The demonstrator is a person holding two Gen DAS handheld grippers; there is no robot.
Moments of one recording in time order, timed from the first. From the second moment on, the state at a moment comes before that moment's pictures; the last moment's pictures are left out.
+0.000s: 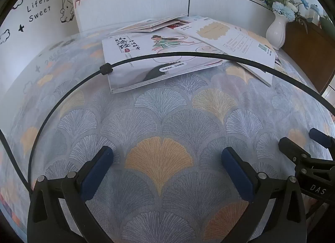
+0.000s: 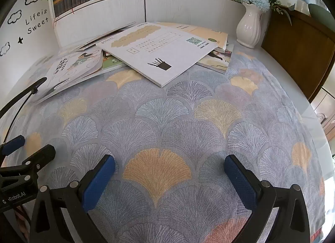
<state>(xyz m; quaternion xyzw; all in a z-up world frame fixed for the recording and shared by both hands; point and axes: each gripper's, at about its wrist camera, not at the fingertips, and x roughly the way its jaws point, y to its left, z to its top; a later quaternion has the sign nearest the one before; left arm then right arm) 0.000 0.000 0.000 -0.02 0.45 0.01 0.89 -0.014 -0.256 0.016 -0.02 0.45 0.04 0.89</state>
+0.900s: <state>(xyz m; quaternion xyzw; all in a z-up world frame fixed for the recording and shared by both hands) 0.033 -0.010 0.107 0.02 0.45 -0.02 0.89 0.014 -0.252 0.129 -0.04 0.41 0.05 0.91</state>
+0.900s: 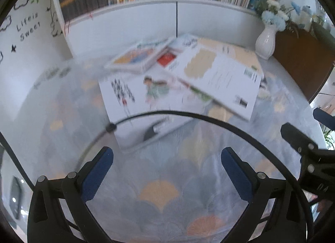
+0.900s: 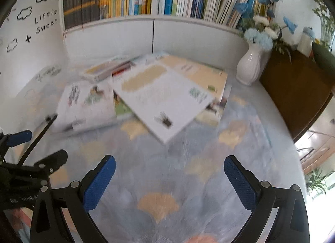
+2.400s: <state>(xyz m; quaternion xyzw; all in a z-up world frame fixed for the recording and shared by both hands) 0.033 -0.001 0.122 0.01 0.47 0.00 0.88 0.015 -0.278 0.141 0.08 0.45 0.03 0.89</state>
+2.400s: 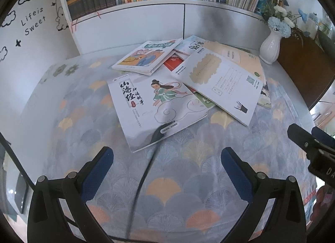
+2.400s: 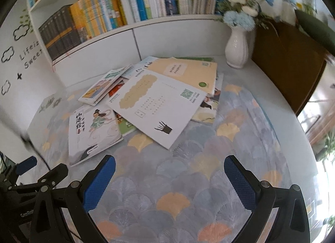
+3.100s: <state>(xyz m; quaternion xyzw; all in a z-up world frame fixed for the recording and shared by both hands) 0.020 -0.023 0.144 0.08 0.41 0.00 0.91 0.005 -0.286 0.164 0.12 0.40 0.06 0.91</state>
